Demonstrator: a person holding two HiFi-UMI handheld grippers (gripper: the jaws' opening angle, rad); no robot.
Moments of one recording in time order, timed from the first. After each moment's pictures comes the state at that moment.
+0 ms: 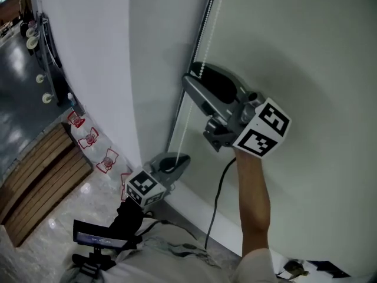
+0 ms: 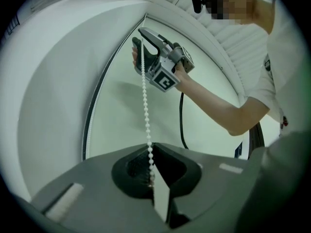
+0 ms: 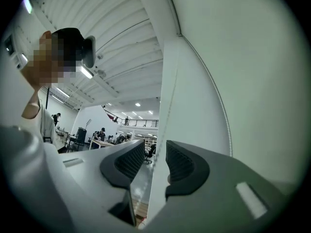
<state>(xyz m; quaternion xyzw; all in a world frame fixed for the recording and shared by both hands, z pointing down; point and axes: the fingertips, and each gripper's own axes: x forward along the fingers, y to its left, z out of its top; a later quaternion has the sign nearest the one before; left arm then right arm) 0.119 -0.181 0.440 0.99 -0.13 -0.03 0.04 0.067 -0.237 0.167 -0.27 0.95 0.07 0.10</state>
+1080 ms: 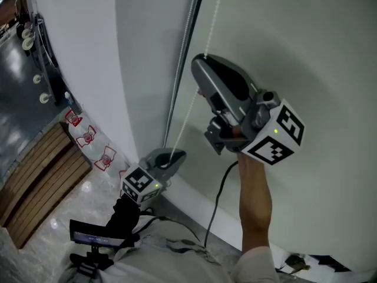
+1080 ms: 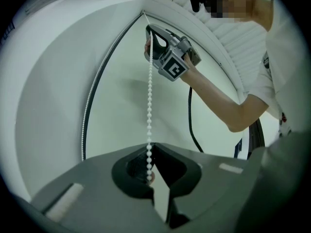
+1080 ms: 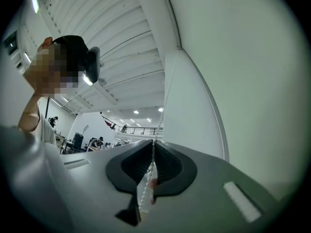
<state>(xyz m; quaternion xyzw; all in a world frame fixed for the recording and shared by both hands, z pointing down) 0.114 -0.183 0.444 0.99 -0.14 -0.01 0.03 0.072 -0.202 0.132 -0.28 0.94 0.09 0.14</state>
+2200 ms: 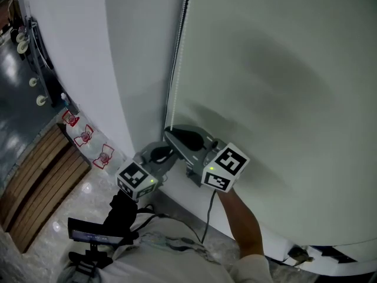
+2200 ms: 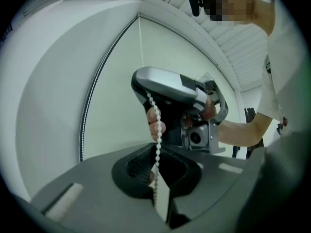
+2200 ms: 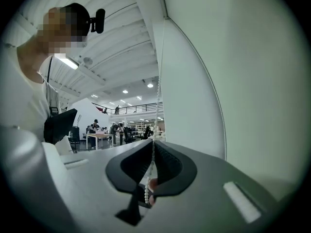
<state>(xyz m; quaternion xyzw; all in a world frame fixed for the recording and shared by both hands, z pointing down) 0.113 -0.181 0.433 0.99 -0.13 -0.02 0.01 0.059 -0.195 0.342 -0.33 0.94 -0.03 0.02</state>
